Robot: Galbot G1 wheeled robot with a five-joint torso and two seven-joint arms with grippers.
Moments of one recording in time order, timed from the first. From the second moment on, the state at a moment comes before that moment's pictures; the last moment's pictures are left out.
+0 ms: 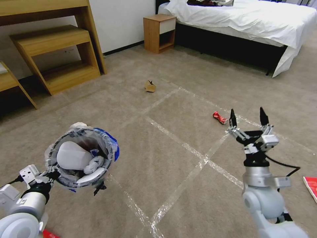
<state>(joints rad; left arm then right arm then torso) 1.65 -1.26 -0.96 -2.26 -1.01 0.43 -0.37 -1.38 1.21 0.56 2.00 0.29 0.53 0.06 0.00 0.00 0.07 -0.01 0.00</state>
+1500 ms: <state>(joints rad) 1.66 -1.25 -0.96 -2.27 -1.03 0.44 -0.38 -1.36 1.22 0.51 1.94 0.25 0.54 0.07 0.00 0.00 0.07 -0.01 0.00</state>
